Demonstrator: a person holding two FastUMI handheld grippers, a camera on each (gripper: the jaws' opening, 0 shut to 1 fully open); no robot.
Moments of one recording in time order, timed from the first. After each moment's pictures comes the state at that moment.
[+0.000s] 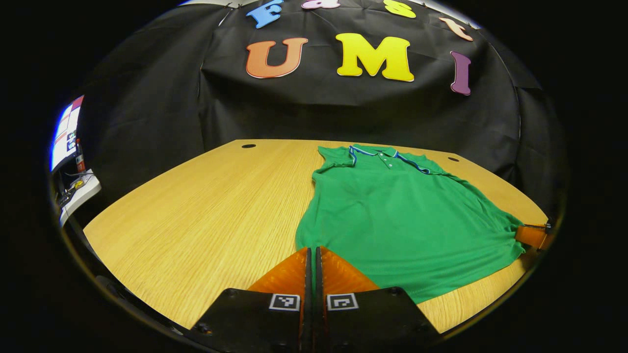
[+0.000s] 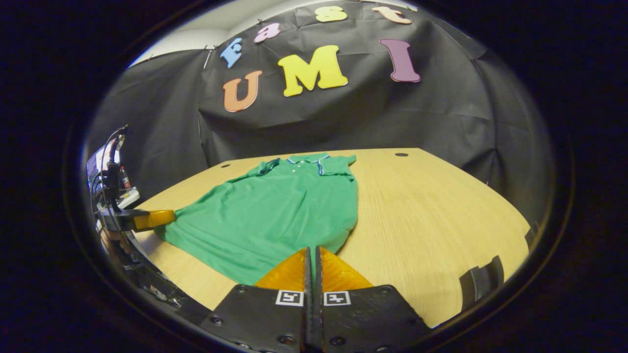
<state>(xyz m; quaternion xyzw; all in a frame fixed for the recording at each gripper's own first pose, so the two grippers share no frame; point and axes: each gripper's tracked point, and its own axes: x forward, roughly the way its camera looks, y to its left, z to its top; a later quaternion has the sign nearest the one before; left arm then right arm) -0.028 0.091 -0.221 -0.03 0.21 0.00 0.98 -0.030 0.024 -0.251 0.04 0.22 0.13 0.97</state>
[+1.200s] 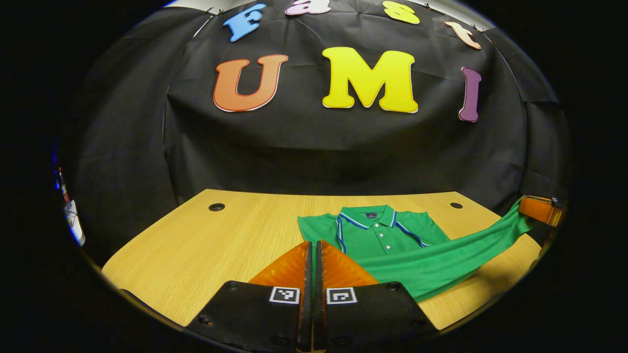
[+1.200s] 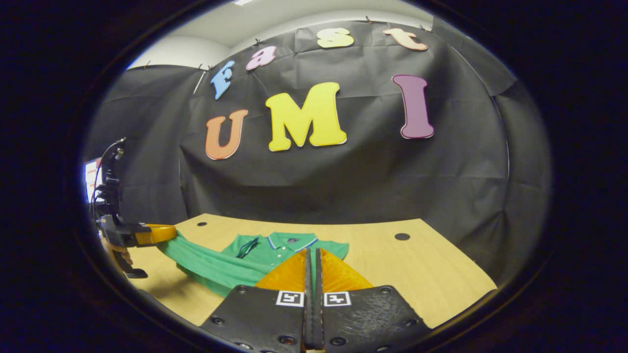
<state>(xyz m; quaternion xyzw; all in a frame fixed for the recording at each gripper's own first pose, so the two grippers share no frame) 0.176 0.074 -0.090 -0.01 0.12 -0.04 0.99 0.181 0.033 -0.092 0.02 0.09 0.09 0.99</state>
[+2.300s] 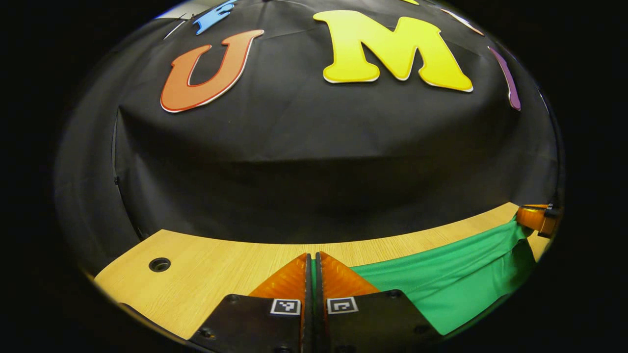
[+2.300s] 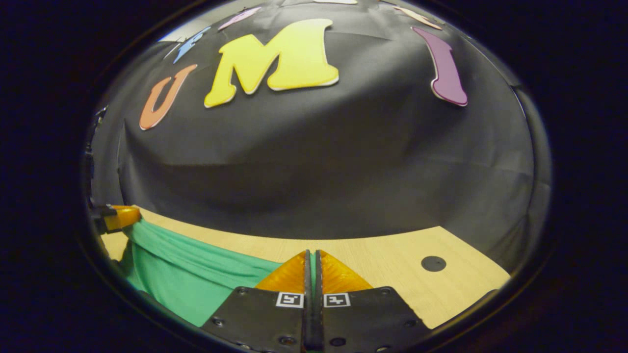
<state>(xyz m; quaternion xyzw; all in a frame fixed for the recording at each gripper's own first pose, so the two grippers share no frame) 0.443 0.071 -0.146 0.01 0.11 -0.02 0.99 0.482 0.045 -0.194 -0.02 0.13 0.01 0.99</state>
